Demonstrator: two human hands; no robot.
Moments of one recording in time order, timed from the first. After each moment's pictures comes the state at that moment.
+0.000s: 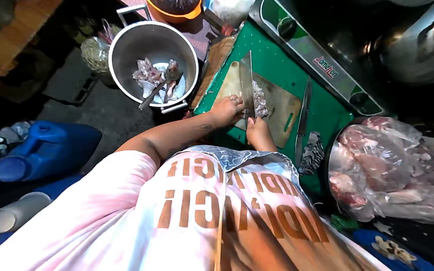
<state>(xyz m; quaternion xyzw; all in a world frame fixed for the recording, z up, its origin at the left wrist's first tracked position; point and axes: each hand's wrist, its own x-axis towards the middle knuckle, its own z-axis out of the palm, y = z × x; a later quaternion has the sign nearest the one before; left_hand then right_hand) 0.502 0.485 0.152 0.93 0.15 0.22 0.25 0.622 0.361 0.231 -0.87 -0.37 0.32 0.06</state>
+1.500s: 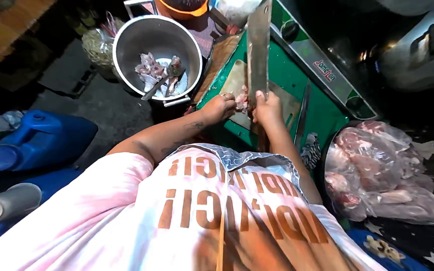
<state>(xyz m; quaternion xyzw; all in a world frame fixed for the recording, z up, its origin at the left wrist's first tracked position) 0.464 0.479 0.146 0.89 0.17 0.29 0.30 0.624 0.404 0.272 -0.84 -0.40 0.30 0.21</state>
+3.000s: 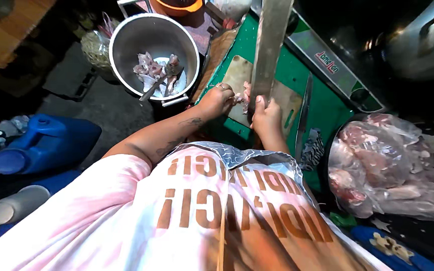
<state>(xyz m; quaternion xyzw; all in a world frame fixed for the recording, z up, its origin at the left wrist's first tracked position) 0.464 0.483 0.168 0.88 0.24 0.30 0.28 0.608 0.362 0.275 -0.83 -0.42 0.28 0.24</state>
